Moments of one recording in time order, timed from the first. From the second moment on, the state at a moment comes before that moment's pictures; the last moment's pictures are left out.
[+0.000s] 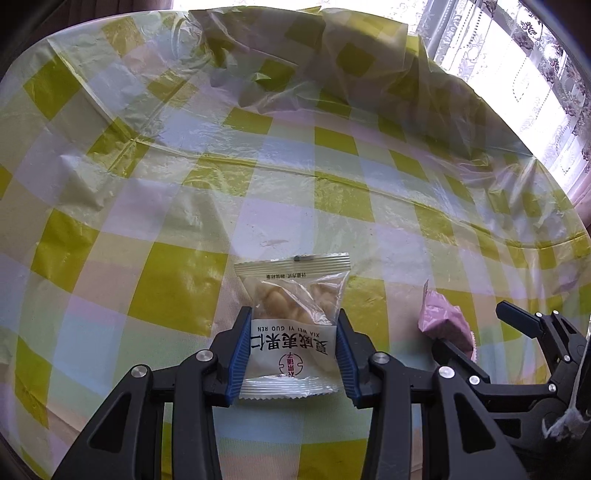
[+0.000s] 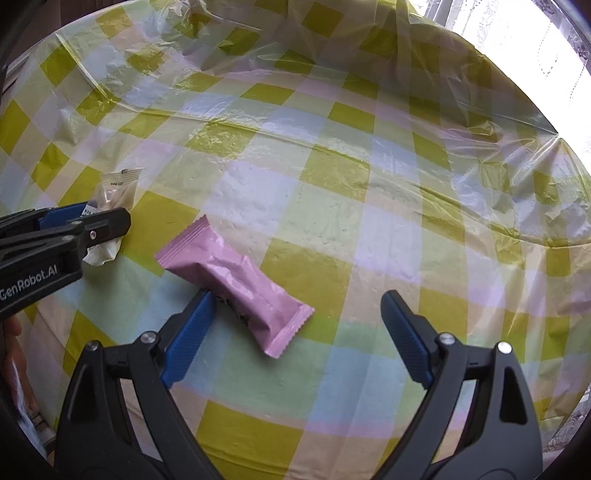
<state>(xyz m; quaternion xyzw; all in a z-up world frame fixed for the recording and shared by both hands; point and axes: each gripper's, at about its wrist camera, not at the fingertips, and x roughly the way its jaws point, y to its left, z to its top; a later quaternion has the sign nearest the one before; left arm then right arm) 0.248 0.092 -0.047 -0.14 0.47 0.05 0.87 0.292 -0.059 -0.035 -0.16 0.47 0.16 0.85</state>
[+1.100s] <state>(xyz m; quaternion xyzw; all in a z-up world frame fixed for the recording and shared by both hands) 0.242 0.071 -0.044 -0.05 0.46 0.06 0.88 0.290 -0.050 -0.037 -0.11 0.46 0.18 0.86</state>
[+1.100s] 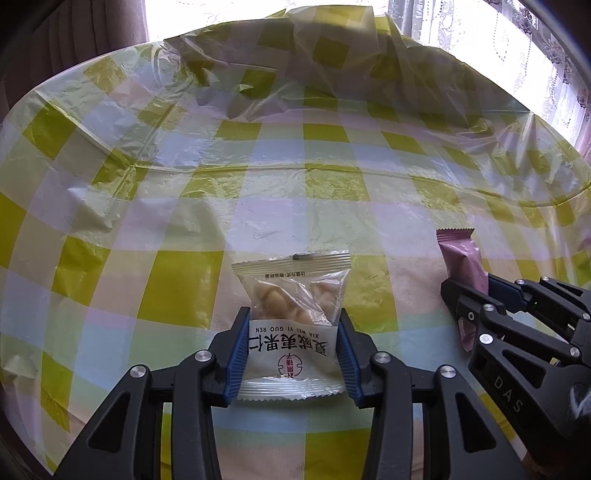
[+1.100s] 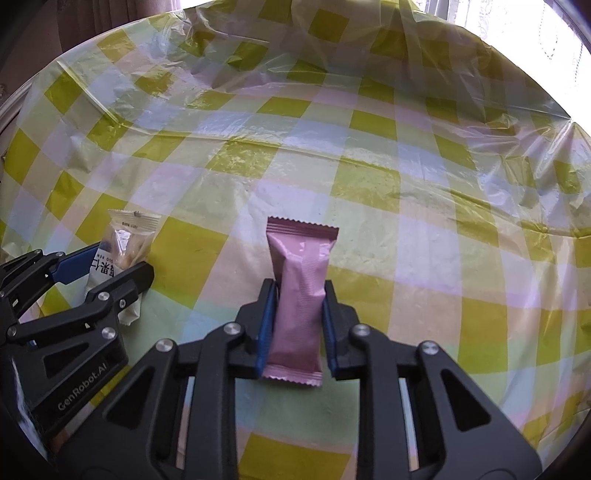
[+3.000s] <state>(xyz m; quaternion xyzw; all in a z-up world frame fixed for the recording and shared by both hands) 0.109 -0.090 0.008 -0.01 0.48 -0.10 0.87 0.111 -0.237 0.014 0.01 0.49 0.08 0.87</state>
